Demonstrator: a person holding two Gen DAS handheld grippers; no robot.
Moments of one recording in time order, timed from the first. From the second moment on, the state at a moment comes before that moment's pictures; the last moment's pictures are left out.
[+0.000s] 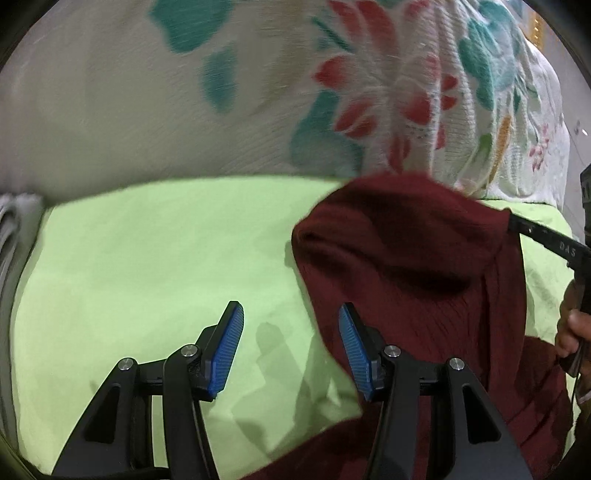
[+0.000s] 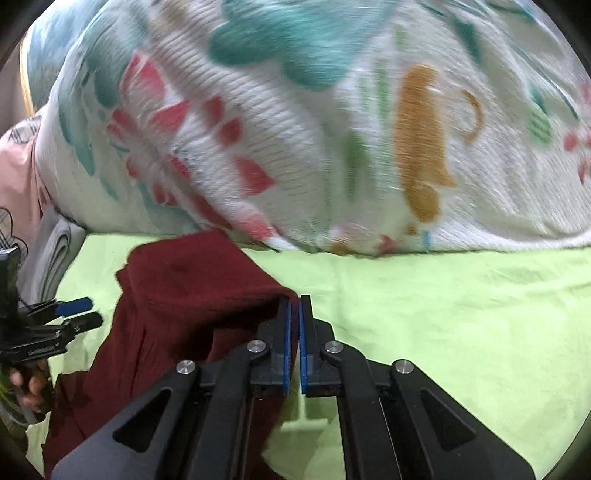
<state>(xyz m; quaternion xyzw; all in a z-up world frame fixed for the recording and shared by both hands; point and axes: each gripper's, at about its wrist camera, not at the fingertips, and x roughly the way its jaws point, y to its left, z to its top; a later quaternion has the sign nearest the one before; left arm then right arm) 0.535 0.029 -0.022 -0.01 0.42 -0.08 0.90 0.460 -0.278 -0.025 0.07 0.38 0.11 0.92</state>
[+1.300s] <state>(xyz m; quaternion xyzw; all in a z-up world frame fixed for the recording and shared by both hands) 0.581 -0.009 -0.026 0.01 0.42 -0.12 0.90 0.463 -0.291 -0.019 0.08 0.37 0.09 0.92</state>
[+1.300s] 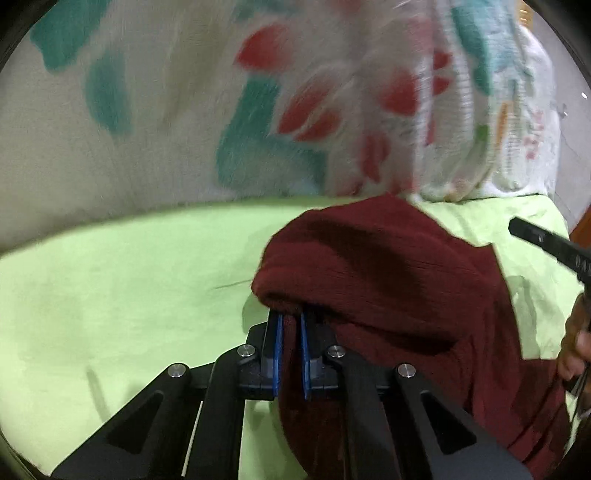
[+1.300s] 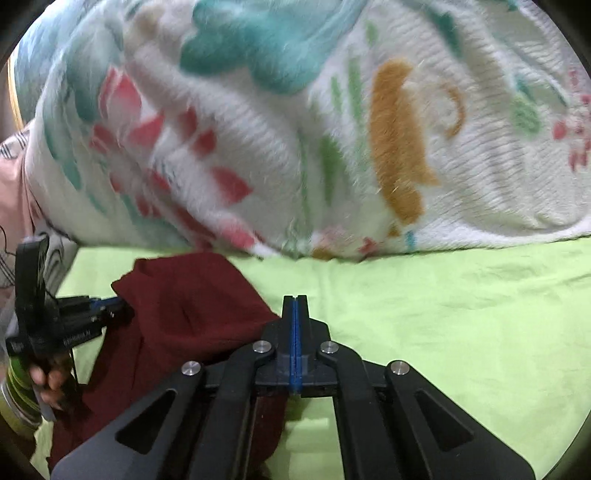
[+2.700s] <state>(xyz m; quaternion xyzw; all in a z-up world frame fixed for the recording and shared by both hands) 0.350 -0.024 0.031 0.01 0.32 -0.16 0.93 0.248 -0.224 0.040 -0.03 0.33 0.20 0.92</state>
